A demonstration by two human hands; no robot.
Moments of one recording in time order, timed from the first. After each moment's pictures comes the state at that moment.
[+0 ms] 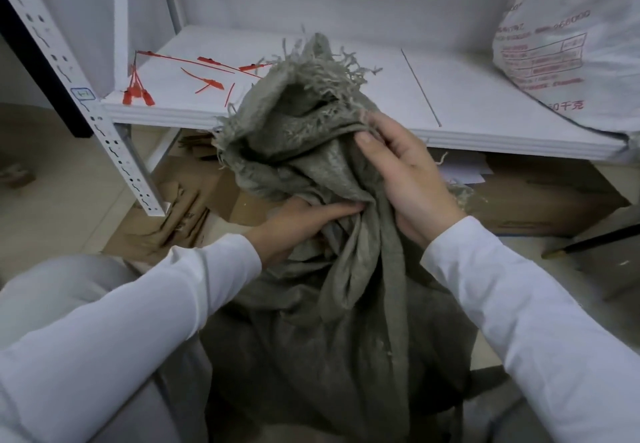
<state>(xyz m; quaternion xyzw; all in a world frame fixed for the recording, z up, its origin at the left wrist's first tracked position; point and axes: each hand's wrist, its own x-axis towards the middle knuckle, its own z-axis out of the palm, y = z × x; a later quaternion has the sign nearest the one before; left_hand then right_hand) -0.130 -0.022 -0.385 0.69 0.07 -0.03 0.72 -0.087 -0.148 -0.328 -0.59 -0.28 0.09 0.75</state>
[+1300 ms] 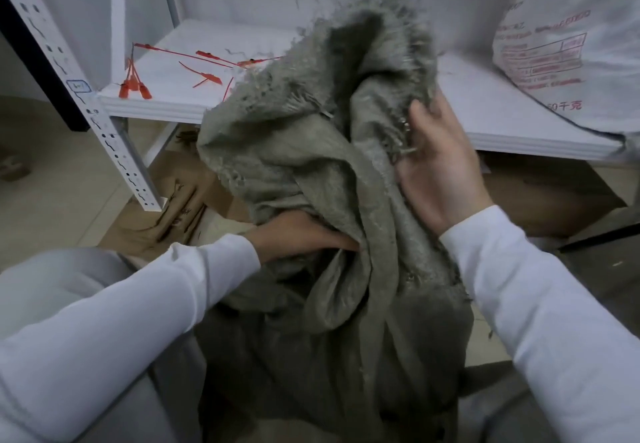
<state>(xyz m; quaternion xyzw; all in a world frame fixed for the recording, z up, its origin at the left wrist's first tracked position) -0.140 -0.022 -0.380 0.82 -0.02 -0.12 0.57 -0.081 -0.168 -0.310 -0.41 -0.20 0.14 0.88</state>
